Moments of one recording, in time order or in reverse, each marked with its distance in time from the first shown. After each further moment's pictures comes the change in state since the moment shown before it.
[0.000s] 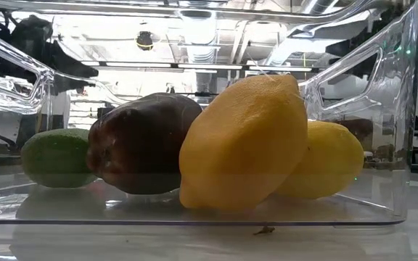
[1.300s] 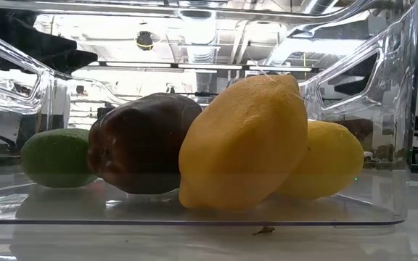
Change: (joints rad) left arm 0.000 -0.047 -0.040 0.119 0.477 0.253; right arm 0.092 -0.197 0.011 -0.484 -0.095 0.309
